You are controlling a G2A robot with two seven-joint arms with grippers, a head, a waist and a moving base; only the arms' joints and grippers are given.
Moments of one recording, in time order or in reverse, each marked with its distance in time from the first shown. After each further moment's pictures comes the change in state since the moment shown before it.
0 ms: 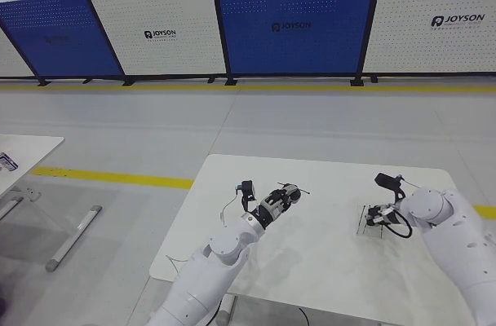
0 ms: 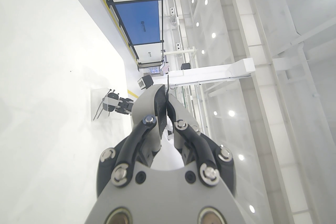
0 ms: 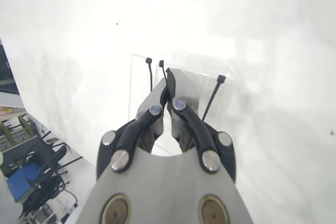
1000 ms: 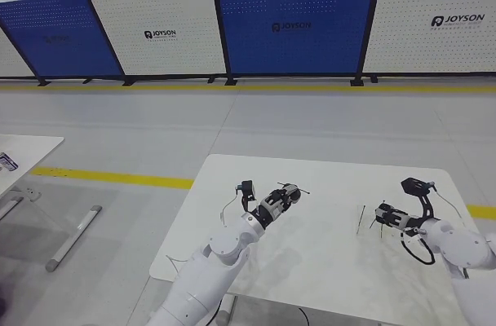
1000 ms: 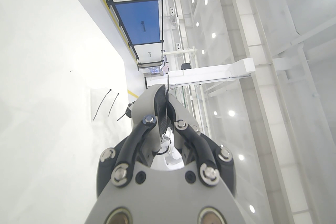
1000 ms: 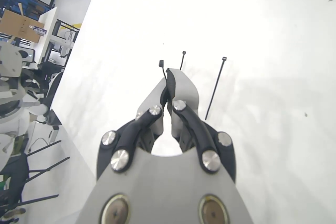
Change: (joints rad) left arm 0.000 0.000 0.000 0.000 0.000 0.000 0.000; right arm -0.442 0.135 0.356 -0.570 -0.007 -0.129 -0.204
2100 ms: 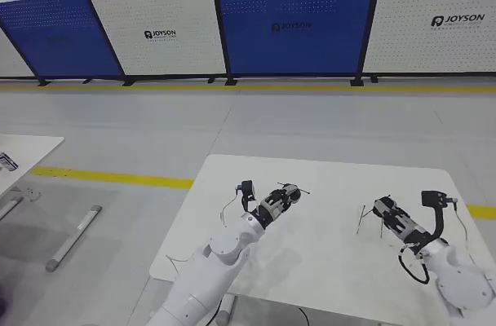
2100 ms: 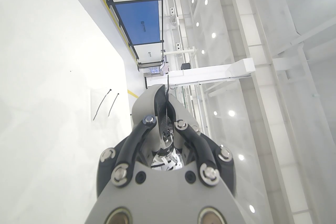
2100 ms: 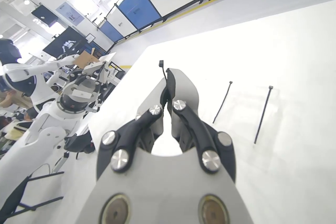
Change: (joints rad) left arm 0.000 0.000 0.000 0.000 0.000 0.000 0.000; right arm -0.279 -0.004 0.076 -0.258 0.096 -0.141 -0.493
